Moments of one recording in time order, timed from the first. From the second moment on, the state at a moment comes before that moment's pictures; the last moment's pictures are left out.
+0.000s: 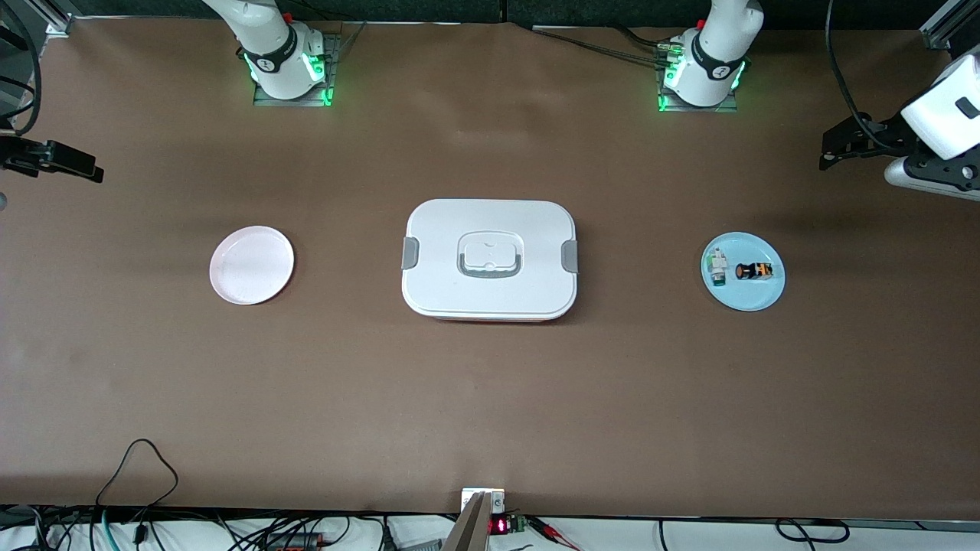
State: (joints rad) left arm -0.06 -0.01 0.03 -1.57 0.00 1.45 0.15; right arm -0.05 0.04 -0.08 -1.61 -0.04 1.47 -0.06
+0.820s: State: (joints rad) left arm -0.01 0.03 0.03 -1.58 0.00 1.40 0.19; right arm -0.05 0.04 -0.08 -1.59 -0.03 1.43 -0.06
